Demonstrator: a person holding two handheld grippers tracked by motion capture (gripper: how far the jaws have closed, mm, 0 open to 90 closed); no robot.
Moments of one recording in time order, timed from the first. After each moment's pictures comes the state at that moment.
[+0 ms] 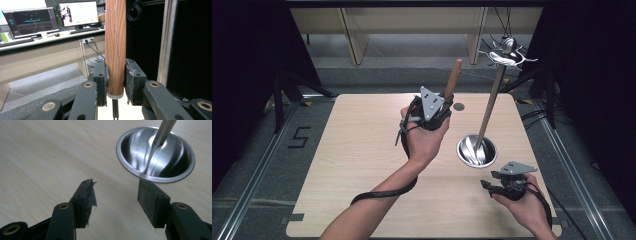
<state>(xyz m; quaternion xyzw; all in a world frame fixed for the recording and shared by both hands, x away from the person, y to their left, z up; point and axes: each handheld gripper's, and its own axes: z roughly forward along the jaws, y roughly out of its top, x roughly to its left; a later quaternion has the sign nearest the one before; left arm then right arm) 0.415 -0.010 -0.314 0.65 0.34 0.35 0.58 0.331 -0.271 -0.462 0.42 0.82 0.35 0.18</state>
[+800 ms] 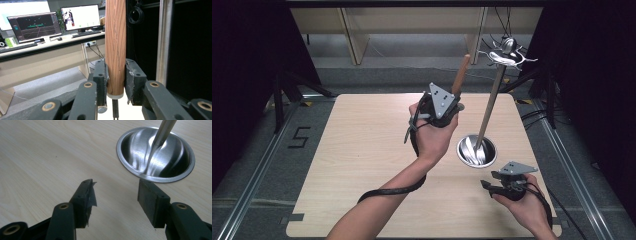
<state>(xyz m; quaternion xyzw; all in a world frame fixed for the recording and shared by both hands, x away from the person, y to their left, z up) 0.419 -0.028 -0.305 0.65 0.33 0.37 0.58 0.333 -0.273 -0.462 0.40 0.82 0.35 0.19</state>
